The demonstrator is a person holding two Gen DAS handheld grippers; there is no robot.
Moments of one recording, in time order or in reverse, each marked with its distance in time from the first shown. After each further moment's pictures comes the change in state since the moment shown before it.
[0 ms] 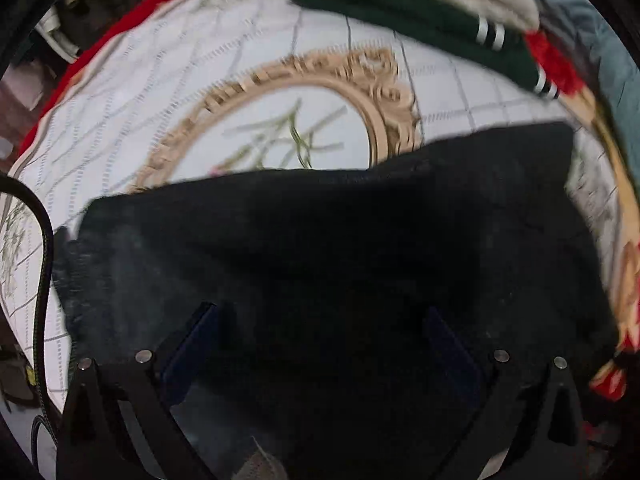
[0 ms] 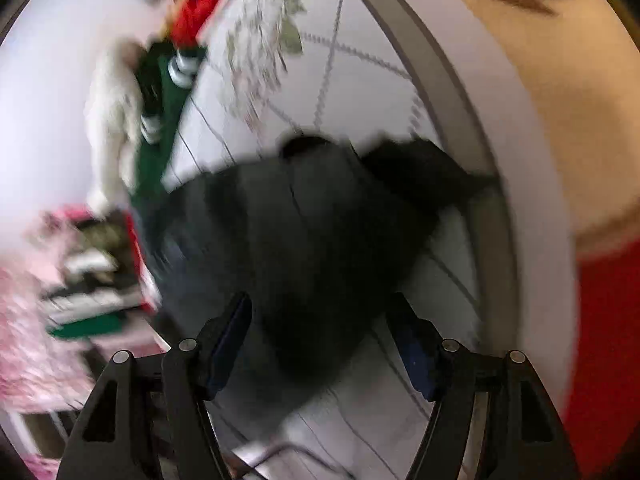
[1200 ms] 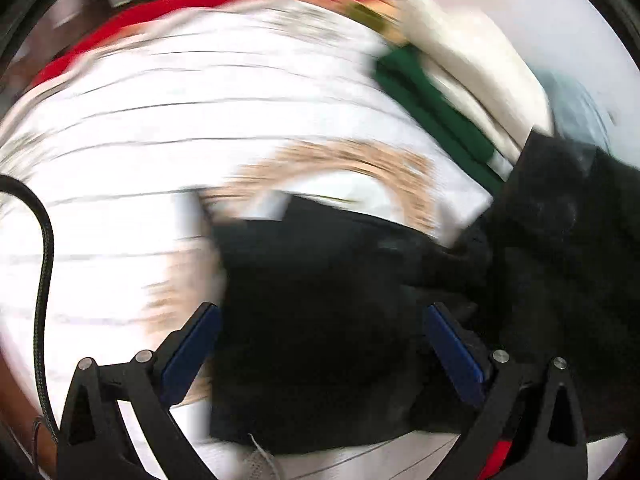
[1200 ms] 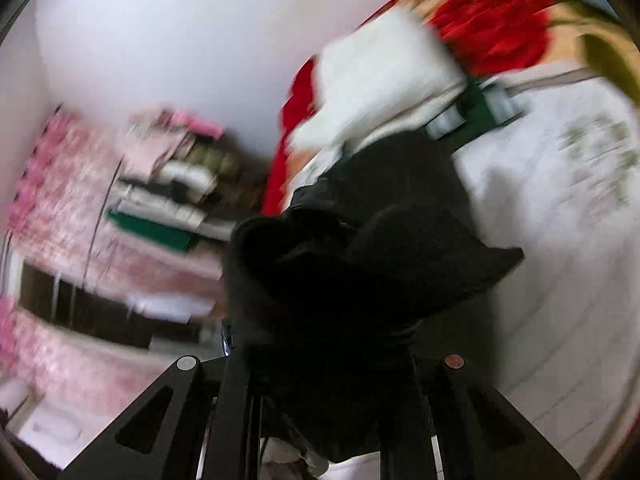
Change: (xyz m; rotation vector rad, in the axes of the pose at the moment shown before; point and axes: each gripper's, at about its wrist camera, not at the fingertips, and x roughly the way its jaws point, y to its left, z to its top) left arm -0.071 0.098 0.012 -0.340 -0.116 -0.219; right arm -0.031 0.270 -0.093 -0.544 0.065 0.243
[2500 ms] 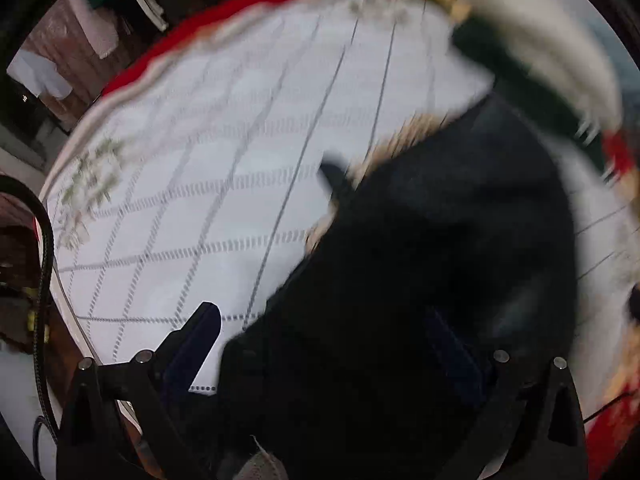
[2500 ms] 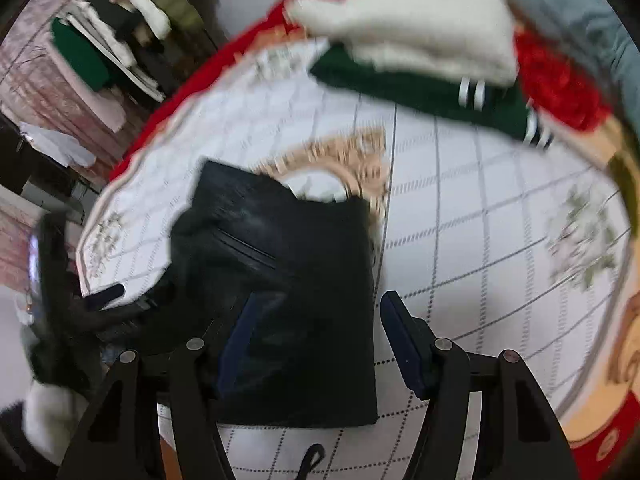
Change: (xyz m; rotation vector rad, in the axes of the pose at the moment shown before) left arm 0.036 0.046 -0.021 0.136 0.044 0.329; right arm 0.133 -0.003 -0.038 -0.446 0.283 -0.514
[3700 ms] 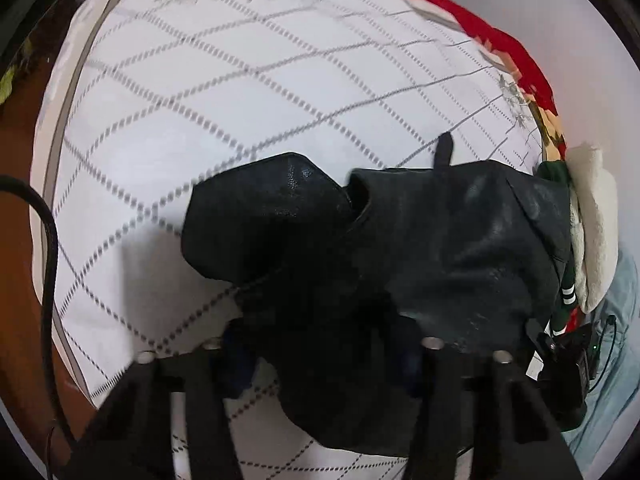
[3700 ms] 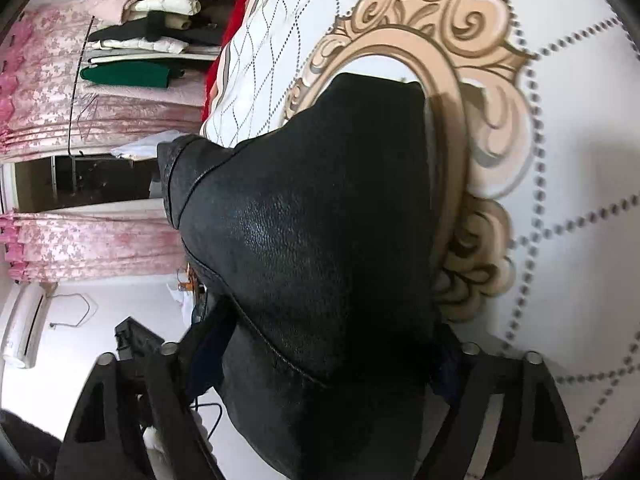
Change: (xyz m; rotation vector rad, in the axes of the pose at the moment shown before) left arm -0.014 0.096 -0.087 -0.711 -0.009 -0.275; right arm 0.171 -0.053 0.021 0.194 0.311 0.662
